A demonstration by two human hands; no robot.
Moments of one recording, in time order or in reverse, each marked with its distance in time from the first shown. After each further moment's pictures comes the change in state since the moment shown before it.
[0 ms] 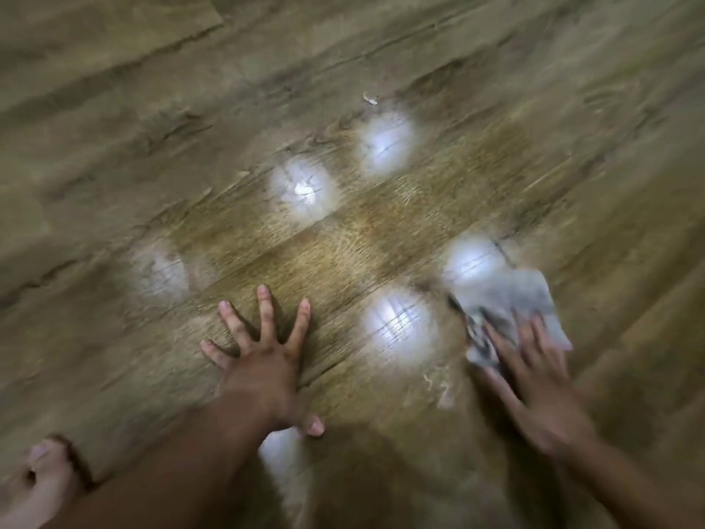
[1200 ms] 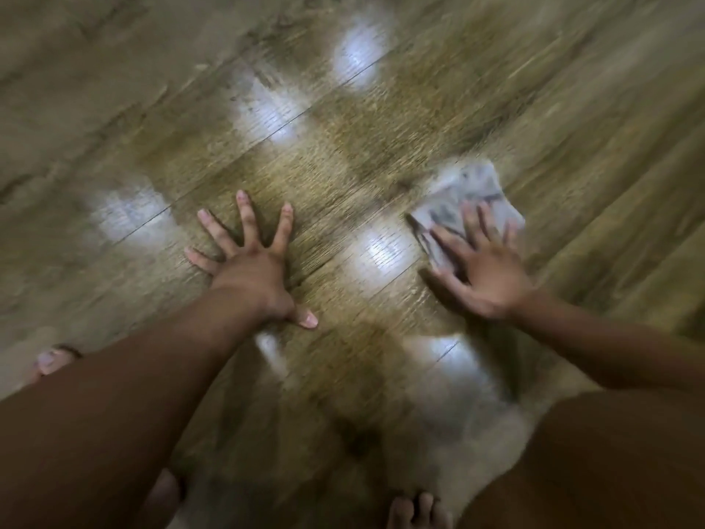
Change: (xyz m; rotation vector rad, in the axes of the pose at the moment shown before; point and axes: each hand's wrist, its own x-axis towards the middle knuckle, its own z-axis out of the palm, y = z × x) left_hand 0.001 -0.003 0.006 -0.032 0.090 0.058; right_hand -0.009 -0.041 -0.024 -0.161 -0.041 -0.045
